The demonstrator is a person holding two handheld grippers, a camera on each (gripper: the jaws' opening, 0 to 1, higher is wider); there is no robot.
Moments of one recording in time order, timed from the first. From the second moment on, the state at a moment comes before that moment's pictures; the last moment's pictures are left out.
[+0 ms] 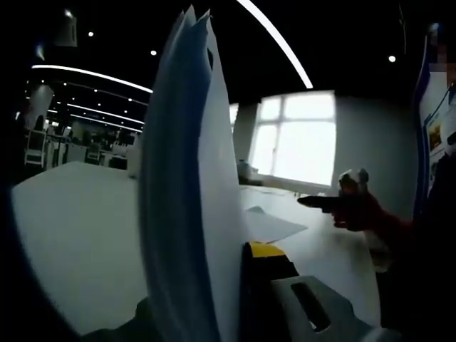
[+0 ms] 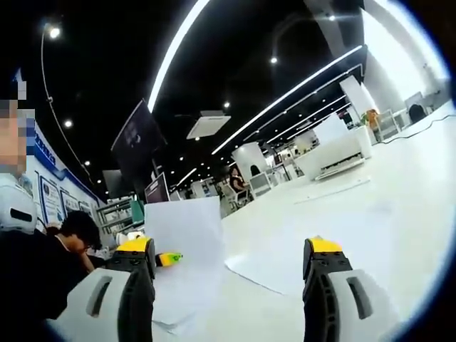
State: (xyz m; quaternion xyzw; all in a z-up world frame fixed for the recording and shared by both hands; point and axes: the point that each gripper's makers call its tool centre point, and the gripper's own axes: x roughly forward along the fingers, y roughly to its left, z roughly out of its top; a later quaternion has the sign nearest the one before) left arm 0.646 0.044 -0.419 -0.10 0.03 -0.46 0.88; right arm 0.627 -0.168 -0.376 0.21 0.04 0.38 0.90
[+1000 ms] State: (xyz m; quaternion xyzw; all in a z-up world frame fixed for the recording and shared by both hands) left arm 0.646 0.042 -0.420 -0.10 0.03 -0.46 0.88; right arm 0.625 -0.170 -0.377 0.22 0.04 0.36 0.90
